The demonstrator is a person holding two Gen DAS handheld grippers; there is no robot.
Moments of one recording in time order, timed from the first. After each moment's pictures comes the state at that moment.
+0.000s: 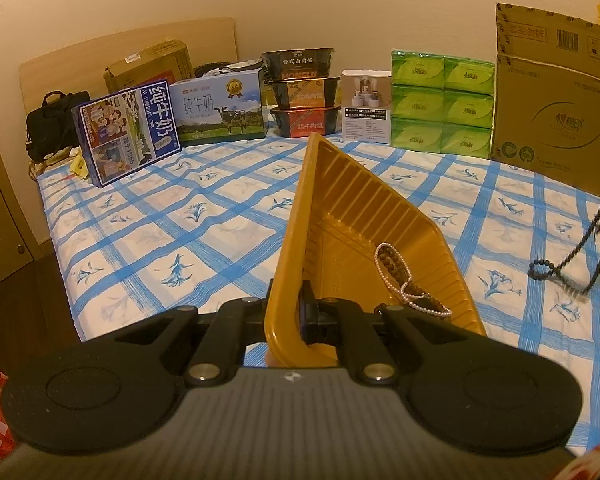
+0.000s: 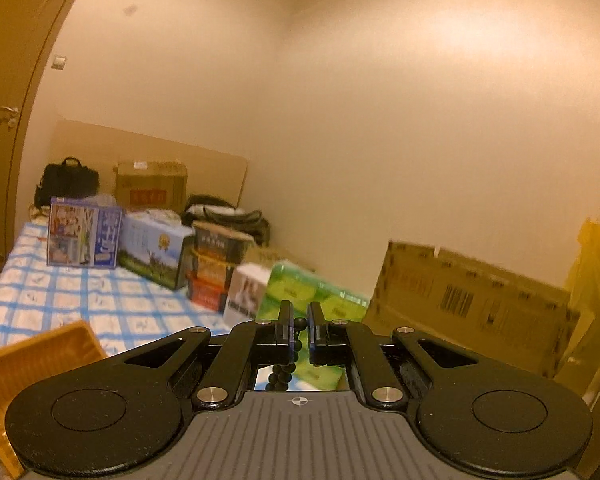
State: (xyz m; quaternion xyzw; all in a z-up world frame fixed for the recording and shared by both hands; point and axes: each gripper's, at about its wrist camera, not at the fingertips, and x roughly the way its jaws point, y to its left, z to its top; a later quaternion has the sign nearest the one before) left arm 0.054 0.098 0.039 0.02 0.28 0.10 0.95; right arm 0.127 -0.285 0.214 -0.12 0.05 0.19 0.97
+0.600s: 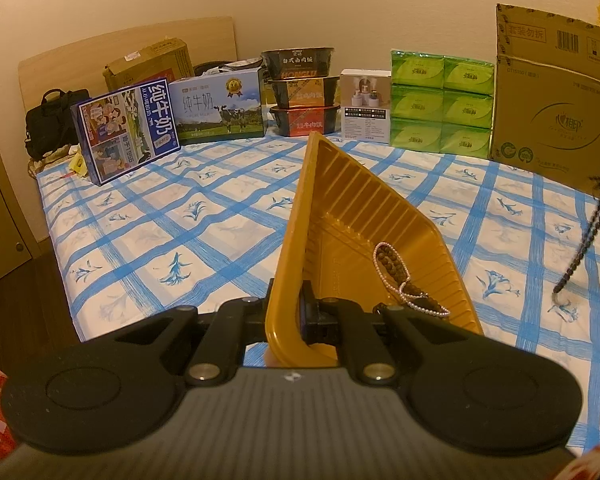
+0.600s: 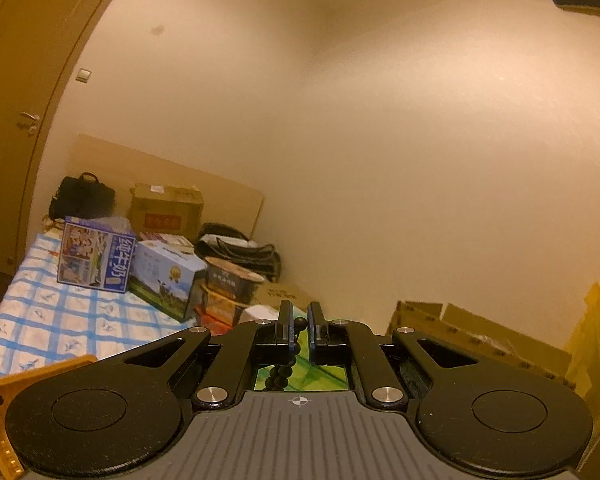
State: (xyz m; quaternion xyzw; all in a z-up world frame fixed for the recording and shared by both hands) left arm 0.055 0.097 0.040 0.01 0.28 0.10 0.95; right arm 0.122 -0.273 0.258 -0.15 0.00 0.22 0.96
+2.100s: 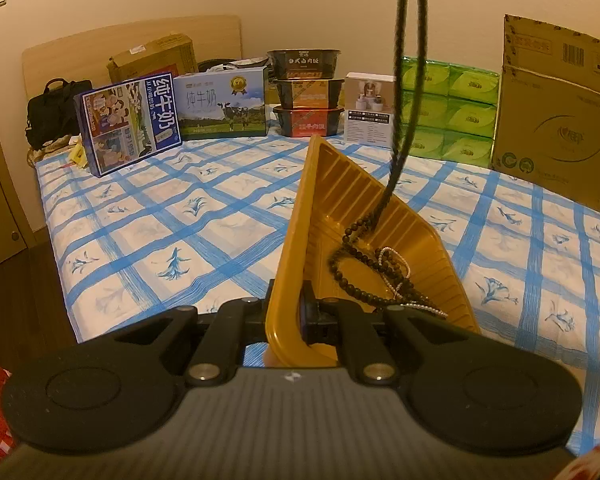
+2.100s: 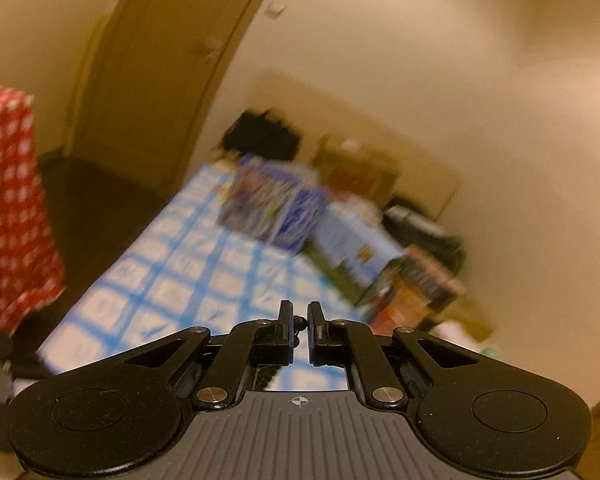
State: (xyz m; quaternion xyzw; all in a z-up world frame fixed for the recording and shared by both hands) left arm 0.053 0.100 0.039 -0.01 0.28 0.09 0.95; right arm 0.170 -0.043 0.222 -0.29 0.09 0.46 0.84
